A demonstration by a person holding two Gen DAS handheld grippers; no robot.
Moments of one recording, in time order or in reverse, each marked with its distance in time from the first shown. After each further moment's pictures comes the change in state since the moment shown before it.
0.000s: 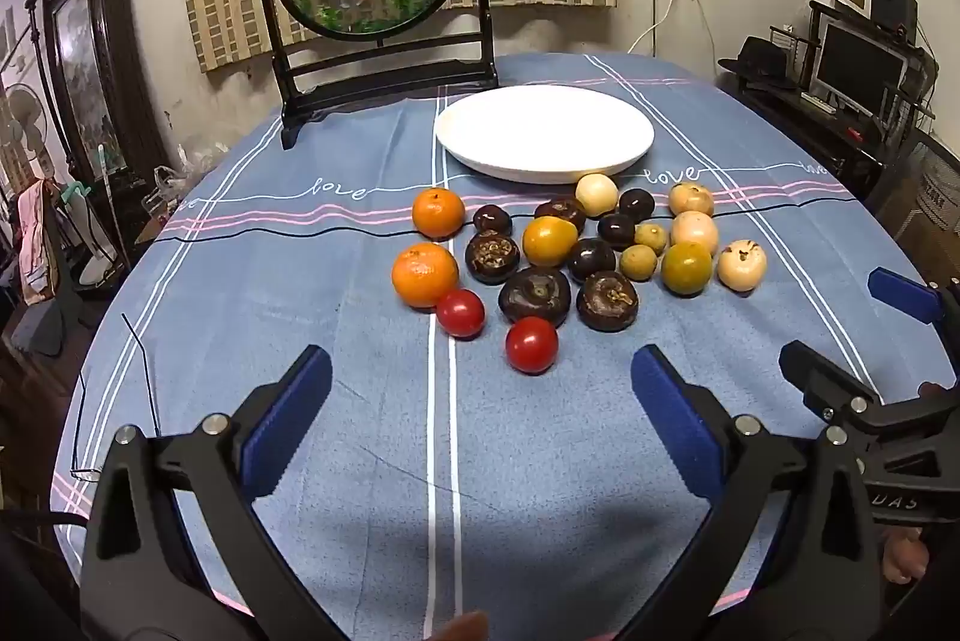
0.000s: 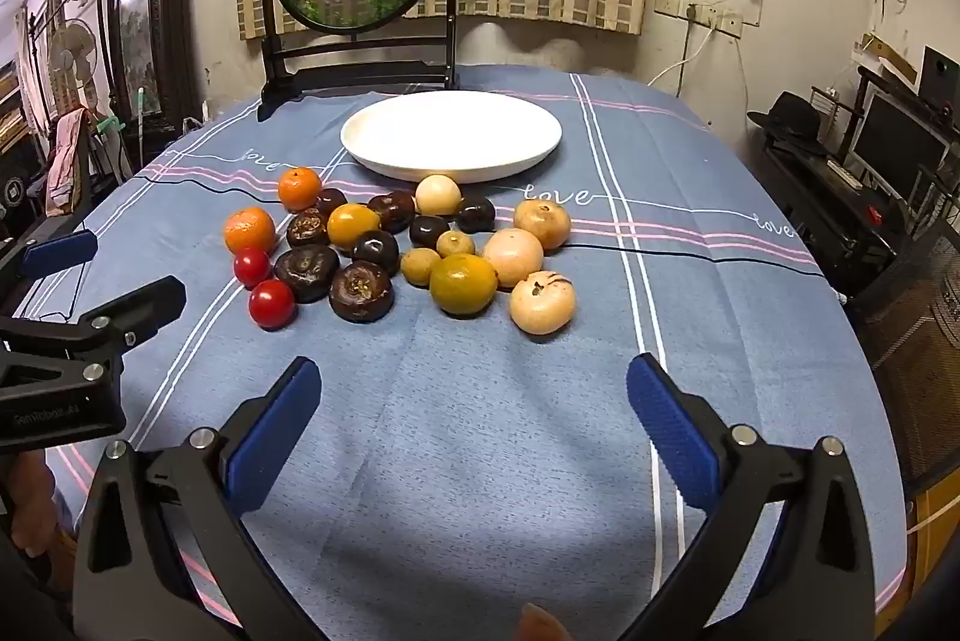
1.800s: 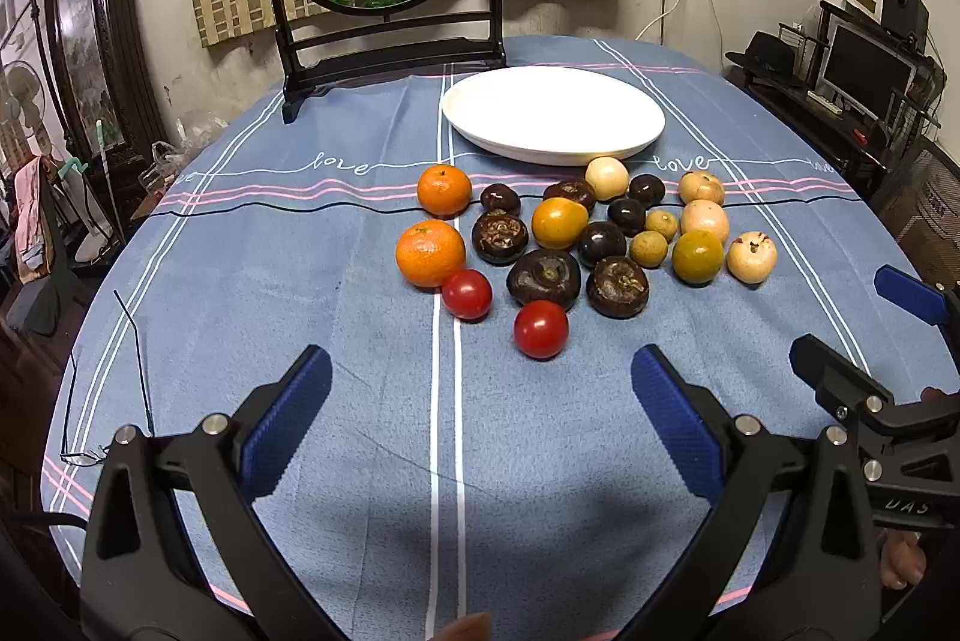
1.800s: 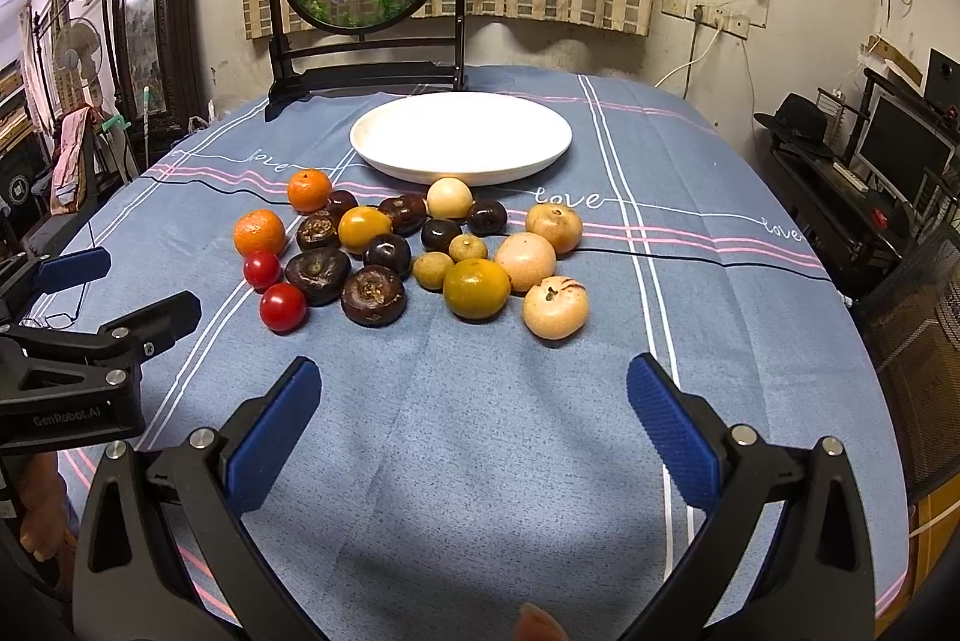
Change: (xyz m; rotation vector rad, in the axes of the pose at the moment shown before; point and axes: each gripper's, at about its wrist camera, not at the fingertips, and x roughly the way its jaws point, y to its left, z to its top) left arm 0.009 0.006 -0.003 -0.036 0.051 -0.017; right arm 0.004 0.005 0.004 -0.001 0.008 0.006
